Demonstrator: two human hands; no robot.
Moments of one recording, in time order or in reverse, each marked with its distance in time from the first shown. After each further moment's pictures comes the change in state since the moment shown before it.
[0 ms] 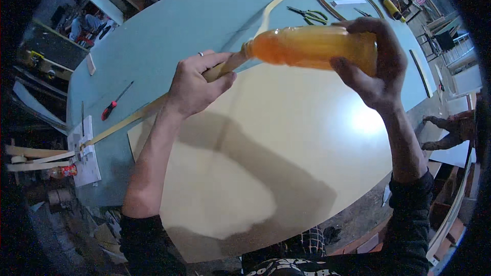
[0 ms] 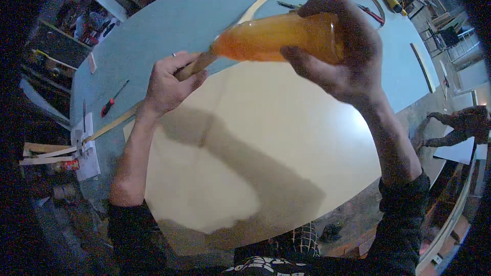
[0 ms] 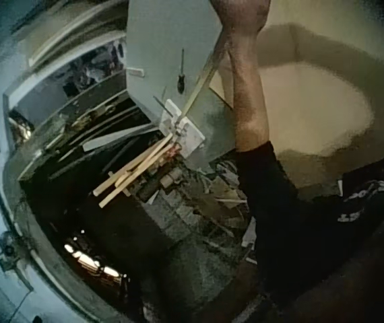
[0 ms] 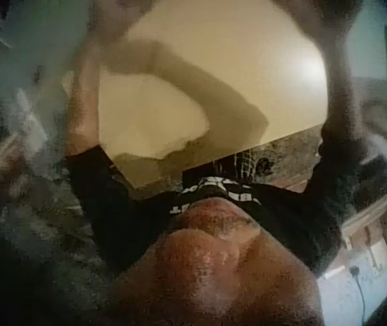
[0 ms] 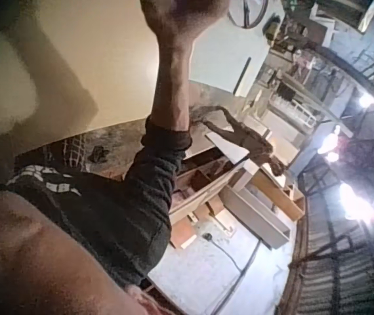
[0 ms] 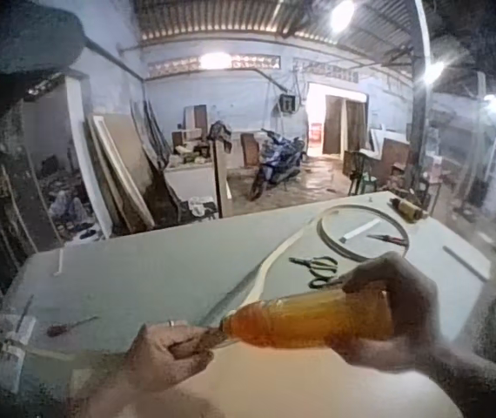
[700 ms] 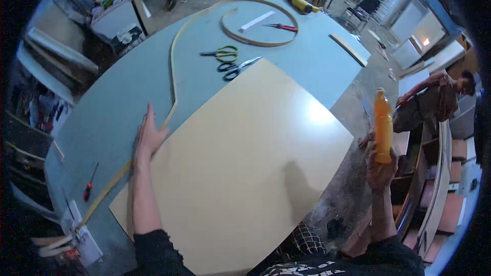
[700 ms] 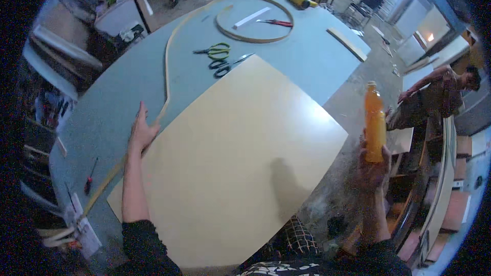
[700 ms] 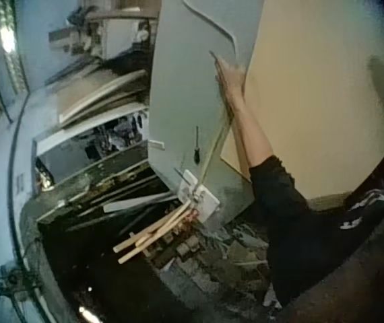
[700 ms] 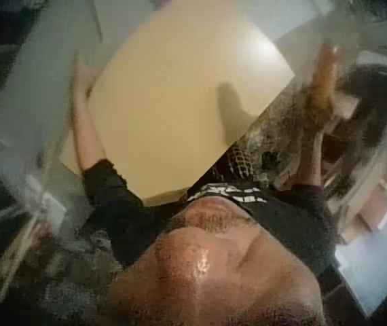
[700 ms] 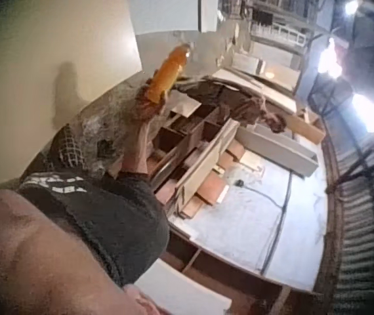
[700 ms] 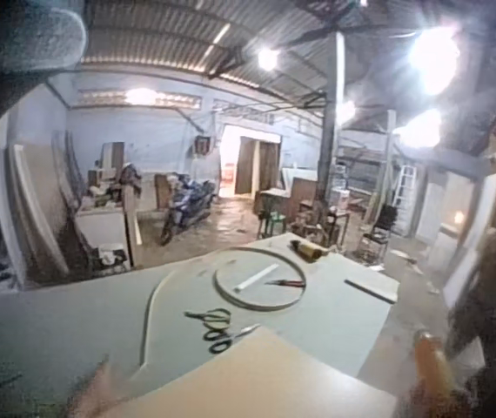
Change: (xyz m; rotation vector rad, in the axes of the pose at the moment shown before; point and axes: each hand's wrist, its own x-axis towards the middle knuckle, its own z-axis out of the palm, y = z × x) left_hand 0.060 -0.087 0.057 0.313 -0.087 -0.204; right_hand -0.283 -0.099 -0.179 0.910 1.059 0.594
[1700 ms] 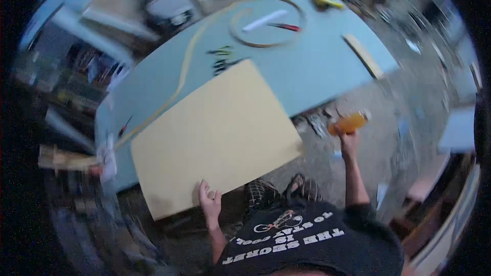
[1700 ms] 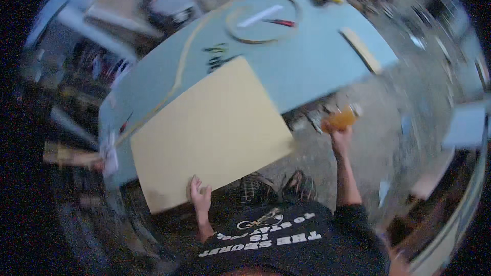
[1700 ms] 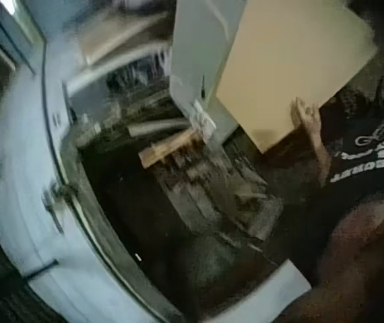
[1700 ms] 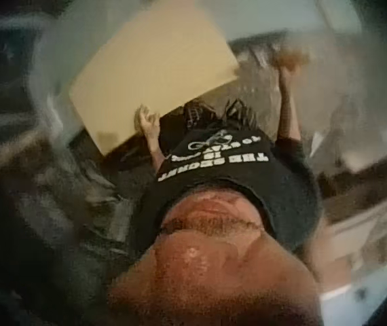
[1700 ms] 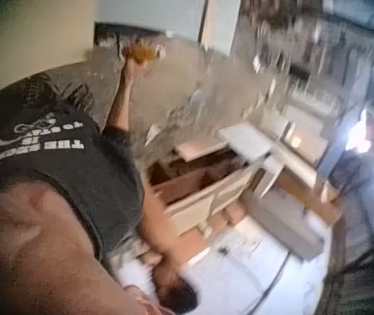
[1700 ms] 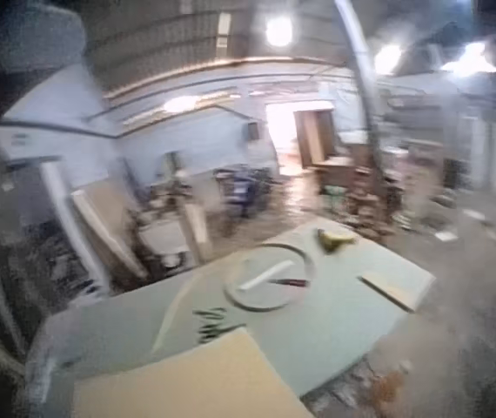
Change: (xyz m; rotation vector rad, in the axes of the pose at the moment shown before) left_hand -0.374 0.354 0.192 -0.429 0.400 -0.523; right_hand 0.240 -0.069 -0.237 -0.797 -0.154 0.057
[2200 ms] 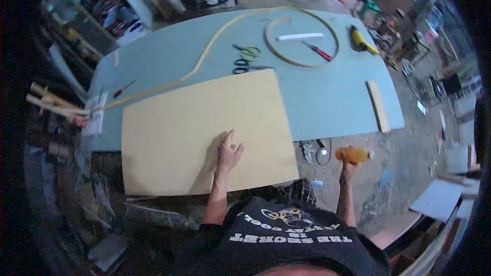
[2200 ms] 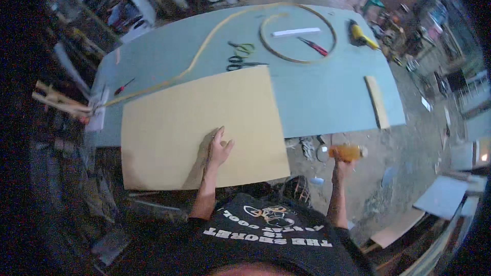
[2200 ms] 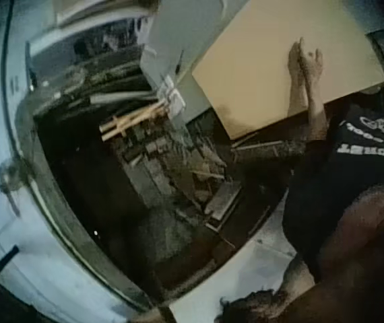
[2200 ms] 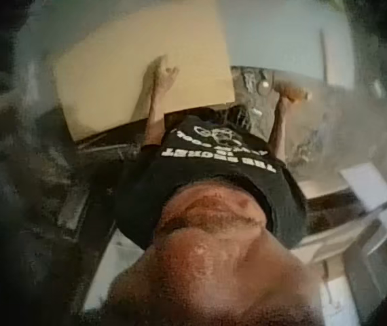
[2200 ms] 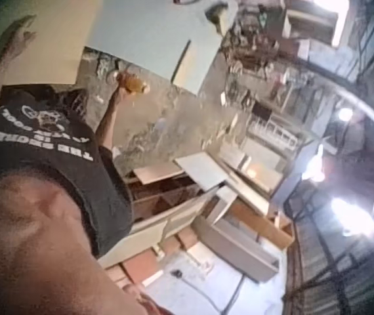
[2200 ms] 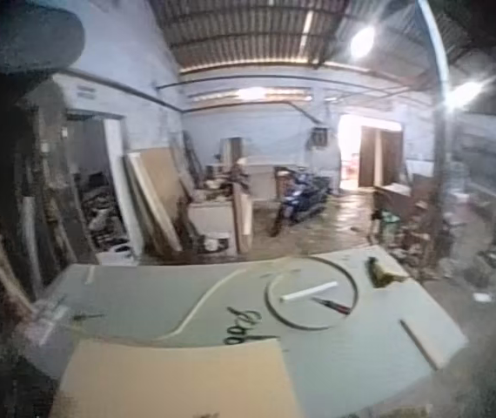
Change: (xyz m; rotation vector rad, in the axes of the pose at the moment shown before) left_hand 0.154 0.063 0.146 -0.022 -0.103 0.100; right_hand 0.063 -0.001 0.005 -0.051 0.000 -0.039
